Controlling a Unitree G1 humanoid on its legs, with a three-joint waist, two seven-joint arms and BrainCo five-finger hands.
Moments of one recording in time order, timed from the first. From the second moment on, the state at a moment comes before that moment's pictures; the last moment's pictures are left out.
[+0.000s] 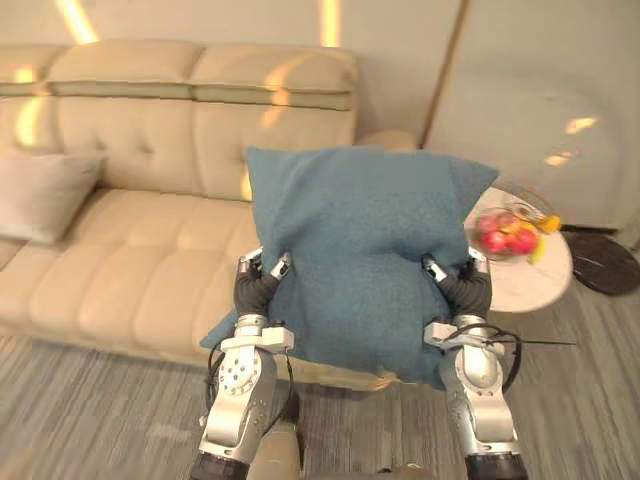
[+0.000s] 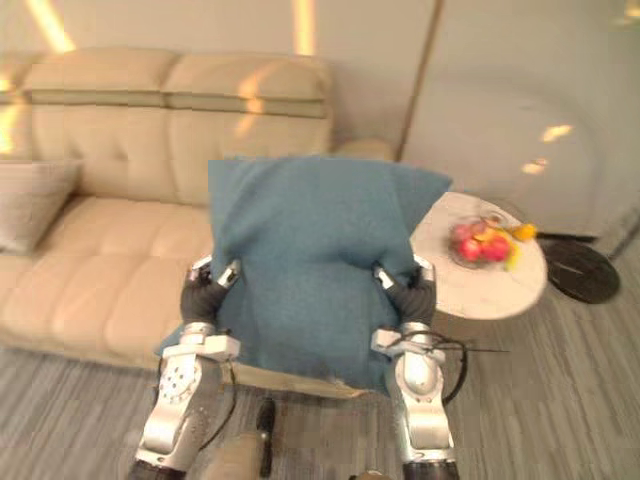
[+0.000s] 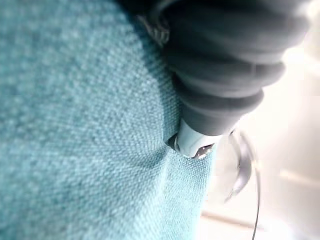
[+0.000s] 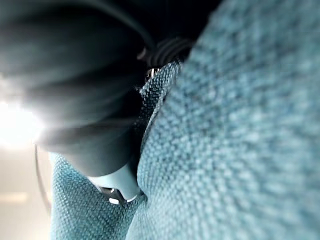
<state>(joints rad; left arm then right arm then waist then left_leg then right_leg) 0.05 0.04 -0.22 -0.15 -0.32 -0.21 0.23 0.02 -0.05 0.02 -0.15 0.12 -0.20 -0.22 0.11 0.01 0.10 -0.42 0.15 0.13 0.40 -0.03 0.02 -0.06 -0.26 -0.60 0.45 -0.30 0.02</state>
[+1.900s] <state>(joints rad) 0.10 0.14 -0.26 -0.02 -0.29 -0.18 0.15 -0.04 -0.05 -0.02 0.18 0.12 -0.17 -0.18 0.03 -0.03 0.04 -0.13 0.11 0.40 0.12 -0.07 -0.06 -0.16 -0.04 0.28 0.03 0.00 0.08</state>
